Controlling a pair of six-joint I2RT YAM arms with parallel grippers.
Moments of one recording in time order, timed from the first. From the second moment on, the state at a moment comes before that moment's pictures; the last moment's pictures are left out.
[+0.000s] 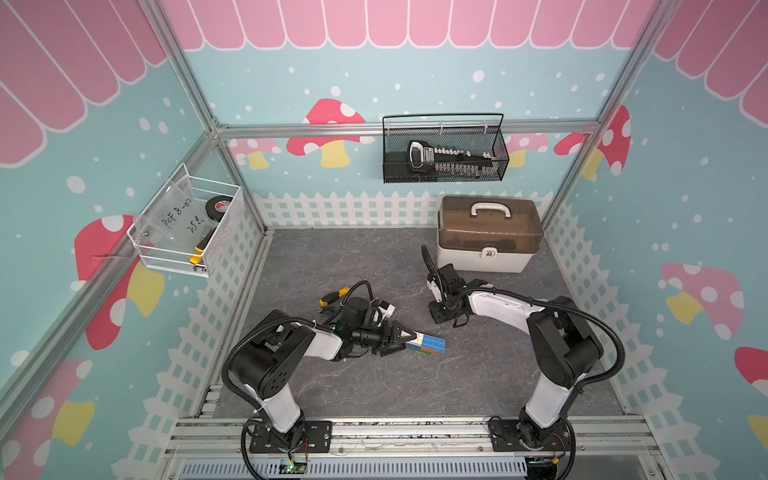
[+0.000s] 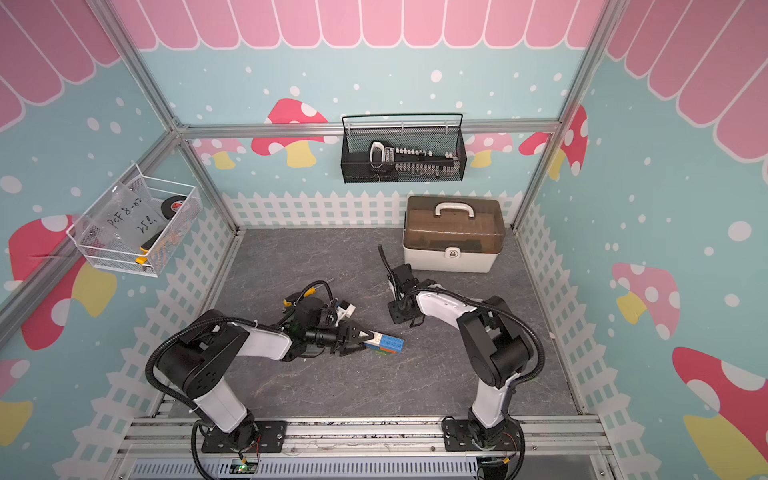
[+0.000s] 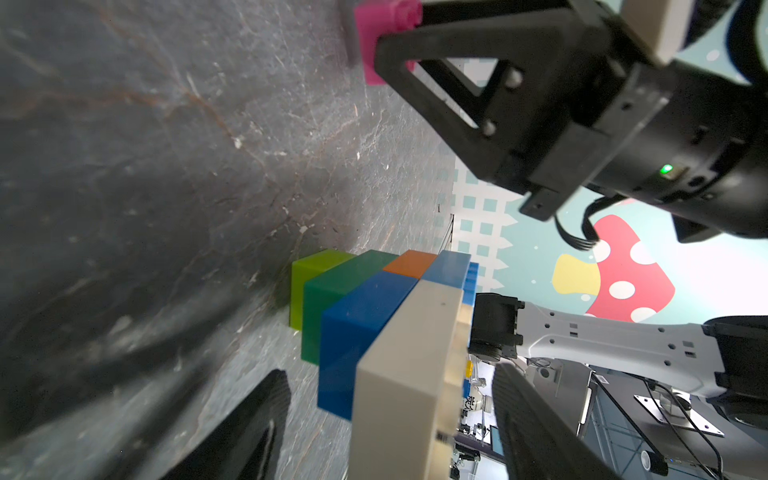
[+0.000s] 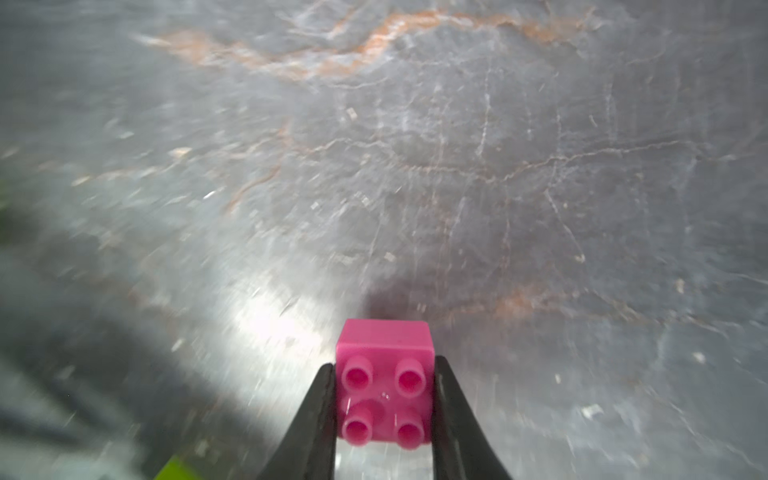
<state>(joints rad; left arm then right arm) -0.54 1.72 0.54 0.59 0.93 -1.05 0.55 1.73 1.11 -0.55 -0.01 0.11</state>
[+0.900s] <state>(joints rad) -0.54 1.78 0.54 0.64 0.94 -1.08 0.70 1.55 1.24 -1.09 -0.19 -0.60</state>
